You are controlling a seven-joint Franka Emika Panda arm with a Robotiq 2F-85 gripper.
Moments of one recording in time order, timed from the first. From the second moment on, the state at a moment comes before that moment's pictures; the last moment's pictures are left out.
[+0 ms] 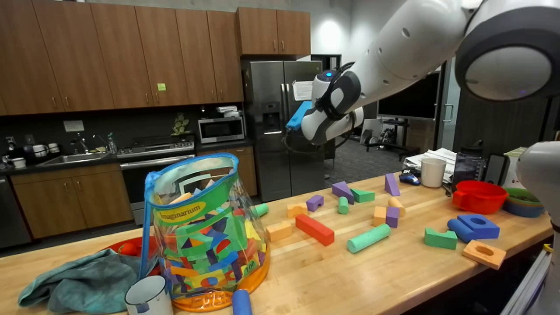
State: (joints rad) arm 1.43 0.69 -1.41 -2.08 0.48 2.73 2.60
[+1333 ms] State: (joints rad) arm 0.79 0.67 -0.82 -1.69 0.29 1.88 2.59
